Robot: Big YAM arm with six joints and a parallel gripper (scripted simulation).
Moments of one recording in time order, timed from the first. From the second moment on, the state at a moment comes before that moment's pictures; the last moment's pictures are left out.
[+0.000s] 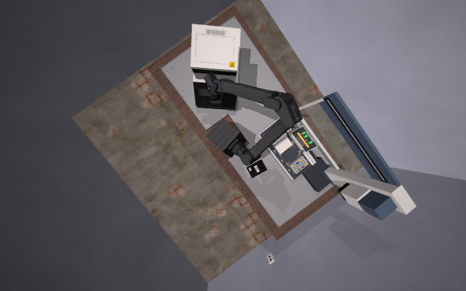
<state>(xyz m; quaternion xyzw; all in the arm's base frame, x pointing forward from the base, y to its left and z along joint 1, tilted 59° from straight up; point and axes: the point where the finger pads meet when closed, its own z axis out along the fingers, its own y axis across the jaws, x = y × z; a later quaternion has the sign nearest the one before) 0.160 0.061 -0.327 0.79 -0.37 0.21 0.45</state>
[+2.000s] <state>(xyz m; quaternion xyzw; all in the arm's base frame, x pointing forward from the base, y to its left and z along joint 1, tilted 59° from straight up) 0.163 0.063 -0.331 0.79 -0.38 0.21 0.44</state>
